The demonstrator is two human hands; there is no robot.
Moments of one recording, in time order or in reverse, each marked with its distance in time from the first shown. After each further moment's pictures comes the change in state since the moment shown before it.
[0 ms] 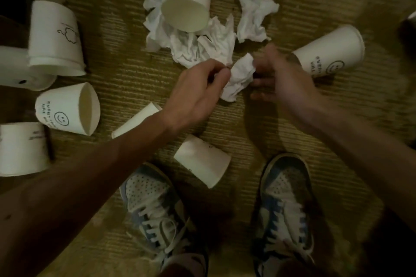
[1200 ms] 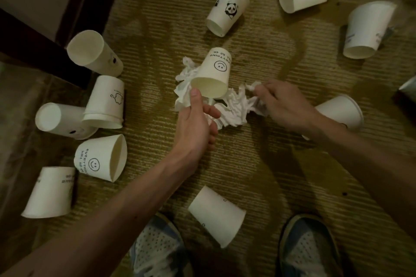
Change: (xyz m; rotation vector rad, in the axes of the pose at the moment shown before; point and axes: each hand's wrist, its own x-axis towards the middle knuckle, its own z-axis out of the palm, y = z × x) left_hand 0.001 0.016 -0.023 -0.568 0.340 -0.304; right_hand 0.048 -0.047 -0.001 -0.785 0.027 -0.532
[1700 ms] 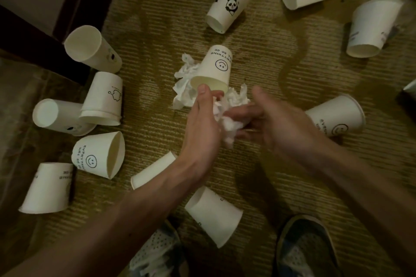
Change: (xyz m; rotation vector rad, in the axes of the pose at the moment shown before) left_hand -0.022 0.006 0.017 -0.179 -0.105 0.077; right_hand -0.058 -0.040 0.004 1.006 -0.274 0.233
